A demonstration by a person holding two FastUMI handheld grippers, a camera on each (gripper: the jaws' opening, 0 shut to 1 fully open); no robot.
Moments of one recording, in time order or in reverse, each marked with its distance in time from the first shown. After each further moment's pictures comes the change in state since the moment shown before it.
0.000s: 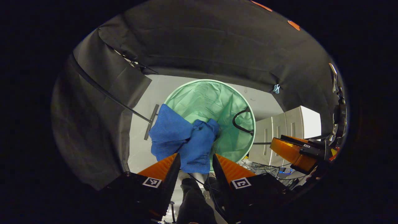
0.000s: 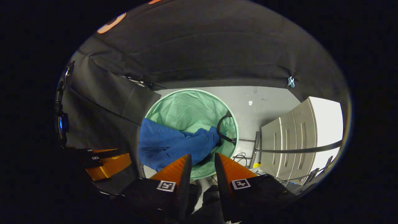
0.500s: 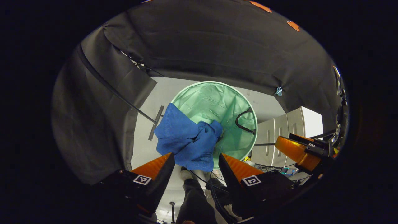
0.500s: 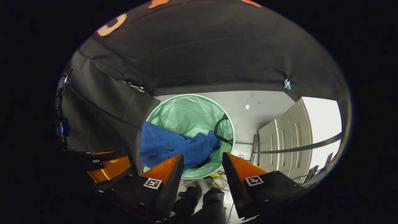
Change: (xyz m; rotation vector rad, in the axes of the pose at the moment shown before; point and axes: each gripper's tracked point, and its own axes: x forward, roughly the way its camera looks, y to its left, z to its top) left arm -0.022 0.009 -0.008 -0.009 -0.054 0.037; right arm -0.025 -0.006 -0.006 0.000 -0.071 -0.010
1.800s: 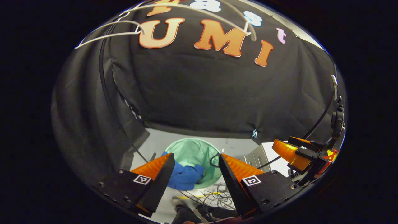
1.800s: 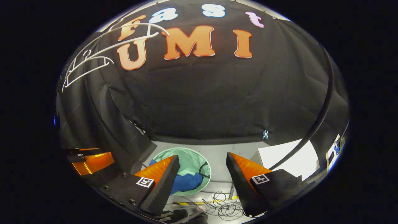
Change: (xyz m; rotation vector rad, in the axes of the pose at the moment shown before) left arm -0.250 -0.044 0.070 0.060 -0.600 -0.115; right arm -0.261 -0.013 0.086 -0.089 -0.600 -0.069
